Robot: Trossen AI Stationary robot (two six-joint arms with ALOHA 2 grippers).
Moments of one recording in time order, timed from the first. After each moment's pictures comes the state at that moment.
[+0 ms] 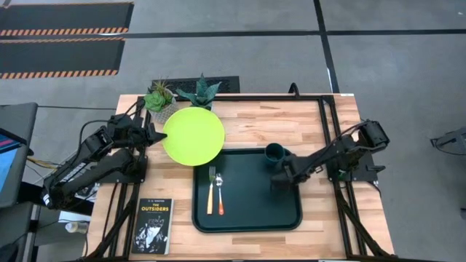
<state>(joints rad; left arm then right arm) 0.71 0.25 0.49 -0.79 0.25 -1.17 0.27 1.67 0.82 -0.97 0.12 1.43</state>
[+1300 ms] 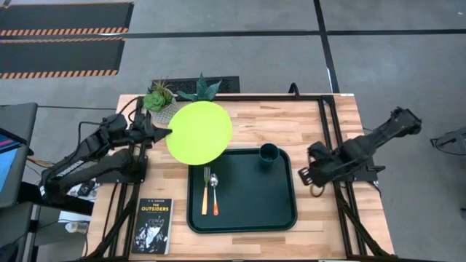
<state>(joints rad) 0.57 0.26 0.49 -0.50 0.25 -1.32 0.51 1.13 1.09 -1.37 0.23 1.56</state>
